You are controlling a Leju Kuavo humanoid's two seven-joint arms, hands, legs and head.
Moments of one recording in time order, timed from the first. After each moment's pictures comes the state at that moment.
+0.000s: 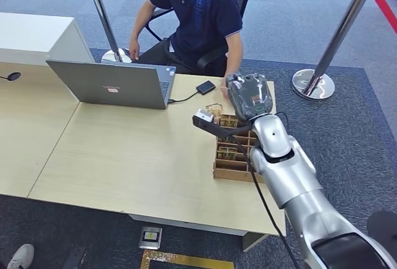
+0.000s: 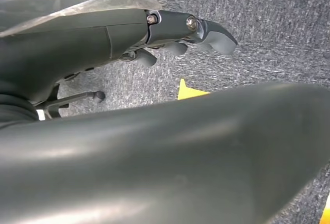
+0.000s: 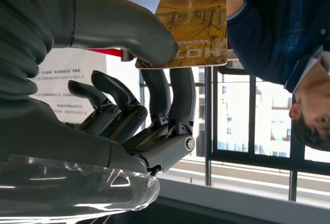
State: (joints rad) left arm -0.11 -0.18 1.21 -0.18 -1.15 -0.09 -0.12; right arm -0.79 0.13 0.57 -0.49 1.50 -0.45 -0.14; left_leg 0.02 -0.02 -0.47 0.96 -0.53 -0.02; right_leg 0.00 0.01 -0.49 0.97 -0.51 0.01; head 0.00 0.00
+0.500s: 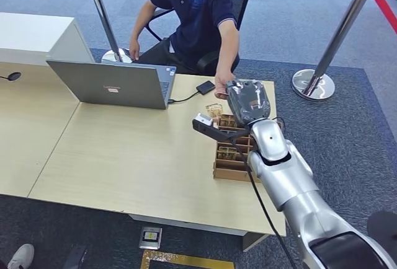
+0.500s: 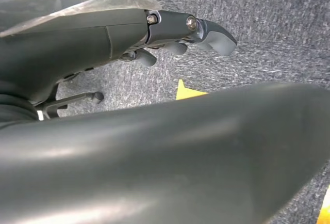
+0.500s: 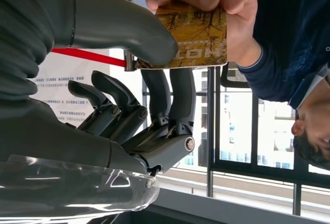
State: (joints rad) left arm -0.12 -0.18 1.21 -0.18 -1.16 -0.09 -0.11; right arm -0.80 0.14 0.57 -0.41 1.48 -0.48 -0.13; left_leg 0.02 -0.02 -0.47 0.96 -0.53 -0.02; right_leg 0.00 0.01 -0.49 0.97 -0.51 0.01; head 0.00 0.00
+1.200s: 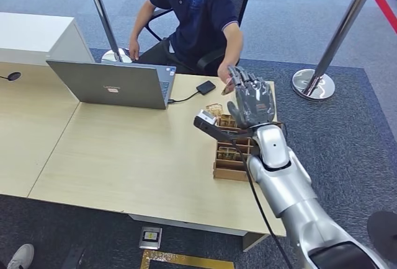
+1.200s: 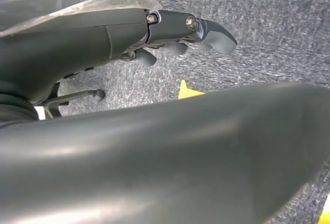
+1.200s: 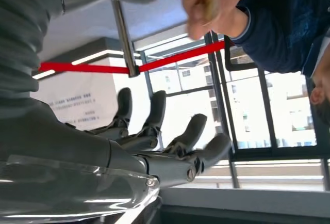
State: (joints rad) left arm -0.11 -0.18 1.21 -0.18 -1.12 -0.07 -0.11; right arm -0.71 0.15 0.55 -0.53 1.40 -0.58 -0.11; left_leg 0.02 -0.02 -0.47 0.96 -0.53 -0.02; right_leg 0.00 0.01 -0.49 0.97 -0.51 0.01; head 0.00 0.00
